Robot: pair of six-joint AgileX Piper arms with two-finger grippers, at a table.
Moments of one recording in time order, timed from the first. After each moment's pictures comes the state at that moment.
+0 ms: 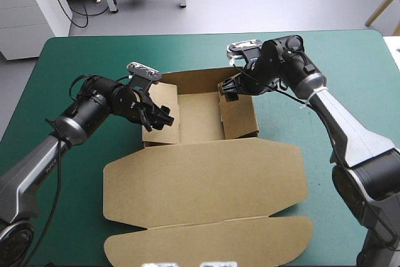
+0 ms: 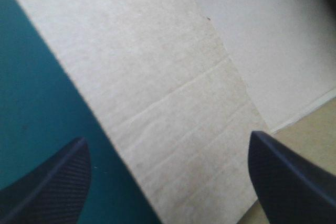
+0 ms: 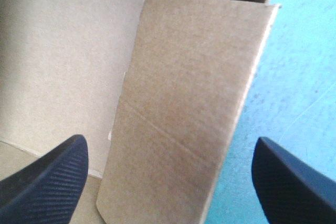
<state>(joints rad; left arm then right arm) -0.45 1.54 -1.33 0.02 0.91 -0.03 0.42 1.87 -1.85 0.13 1.14 0.00</state>
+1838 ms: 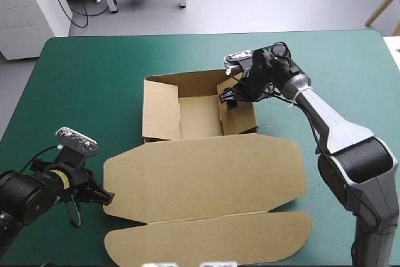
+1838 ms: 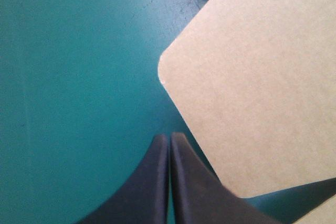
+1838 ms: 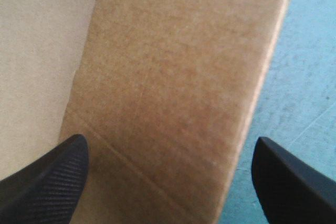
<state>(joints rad) -0.45 0.83 -0.81 0.18 1.09 -0.06 0.42 2.00 -1.84 0.08 1.10 0.00</state>
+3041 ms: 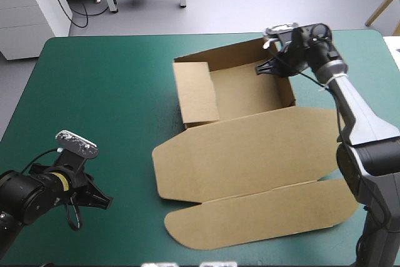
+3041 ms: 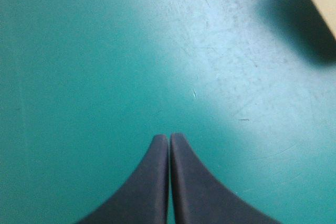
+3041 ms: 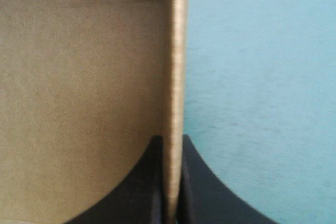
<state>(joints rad) -0.45 0.83 -0.81 0.17 1.14 -0.06 0.19 1.98 -1.96 -0.02 1.09 -0.03</state>
